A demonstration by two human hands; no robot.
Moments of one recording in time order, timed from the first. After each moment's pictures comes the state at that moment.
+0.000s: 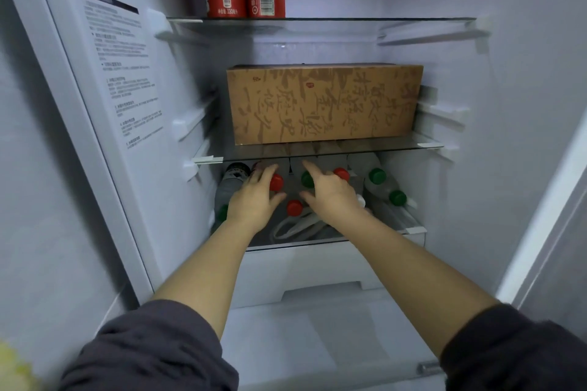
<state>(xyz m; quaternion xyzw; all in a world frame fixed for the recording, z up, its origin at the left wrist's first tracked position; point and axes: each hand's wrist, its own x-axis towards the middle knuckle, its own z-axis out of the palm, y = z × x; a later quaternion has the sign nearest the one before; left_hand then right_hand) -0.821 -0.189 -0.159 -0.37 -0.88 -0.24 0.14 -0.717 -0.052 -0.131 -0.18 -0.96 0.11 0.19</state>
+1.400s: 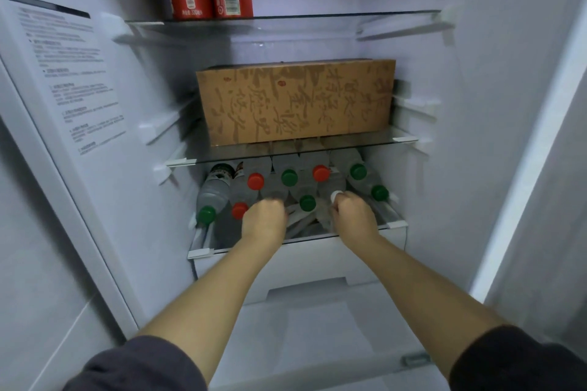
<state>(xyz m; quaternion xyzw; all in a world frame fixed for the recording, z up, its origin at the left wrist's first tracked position) -0.763 -0.148 -0.176 -0.31 -0.93 -0.08 0.16 -0.678 0.008 -0.199 -0.22 -0.92 0.13 0.29</state>
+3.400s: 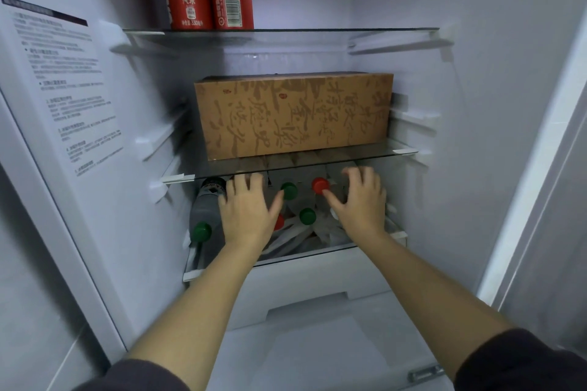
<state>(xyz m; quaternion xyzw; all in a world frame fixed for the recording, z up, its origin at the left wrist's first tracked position) -0.788 -0.159 -0.153 -0.29 -0.86 -0.26 0.34 -0.687 0.017 -0.167 -0.26 -0.85 0.09 0.46</state>
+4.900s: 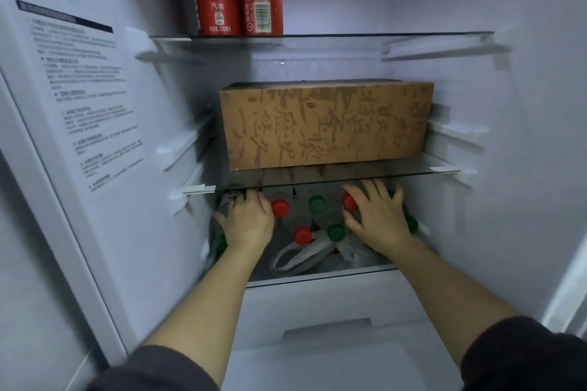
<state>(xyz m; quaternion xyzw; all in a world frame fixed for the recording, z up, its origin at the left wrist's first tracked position) -0.832 -0.164 -0.152 -0.16 -0.93 -0.28 0.18 -0.715 0.051 -0.171 -0.15 -0.93 -0.09 0.34</state>
